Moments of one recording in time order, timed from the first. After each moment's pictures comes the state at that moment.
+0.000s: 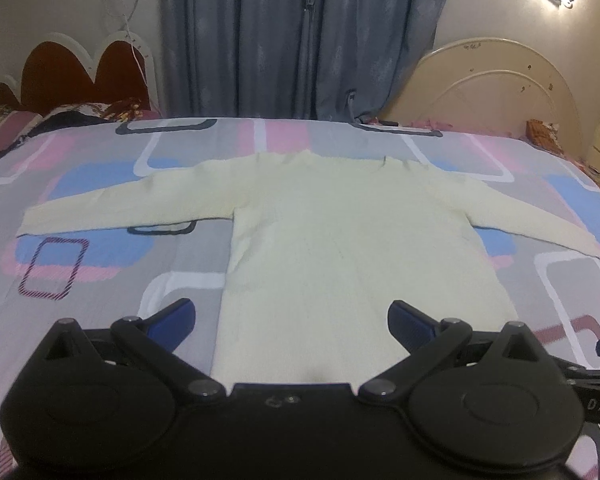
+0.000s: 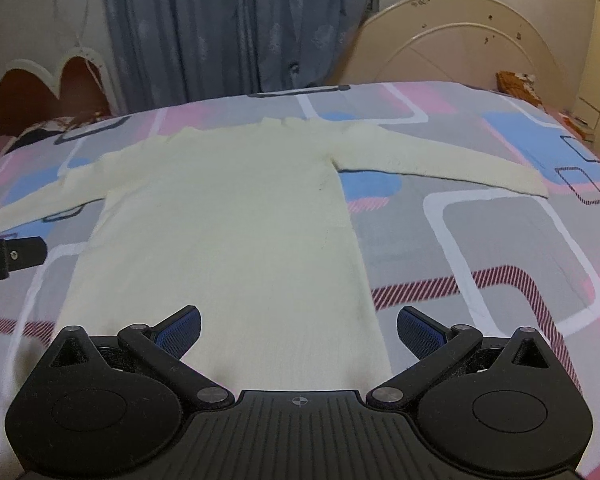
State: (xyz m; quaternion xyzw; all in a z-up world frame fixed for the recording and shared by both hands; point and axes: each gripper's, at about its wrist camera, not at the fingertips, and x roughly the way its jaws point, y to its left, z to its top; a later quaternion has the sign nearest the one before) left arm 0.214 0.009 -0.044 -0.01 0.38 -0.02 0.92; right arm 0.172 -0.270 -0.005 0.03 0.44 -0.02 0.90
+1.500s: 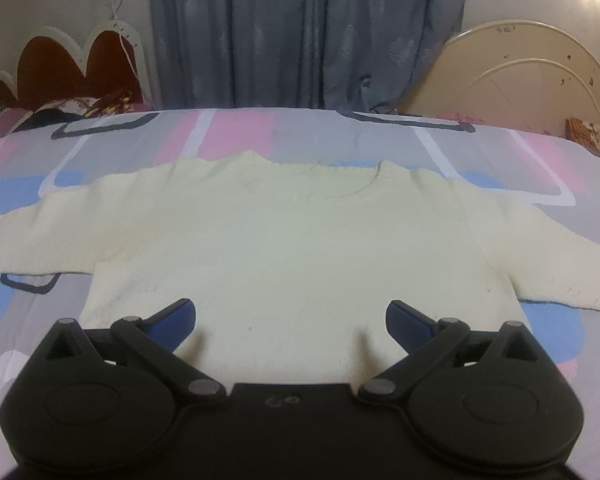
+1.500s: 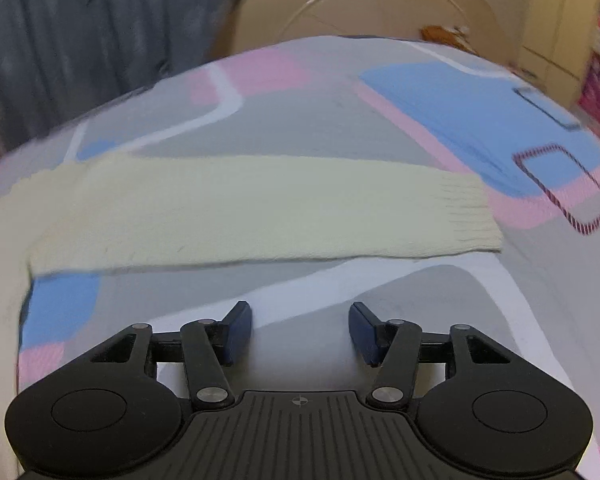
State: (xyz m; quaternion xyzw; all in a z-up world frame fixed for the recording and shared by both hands) left arm 0.389 -0.108 -0.130 0.00 0.39 0.03 0.92; right arm 0.346 -0.574 -0.107 0.11 0.45 -0.12 0.88
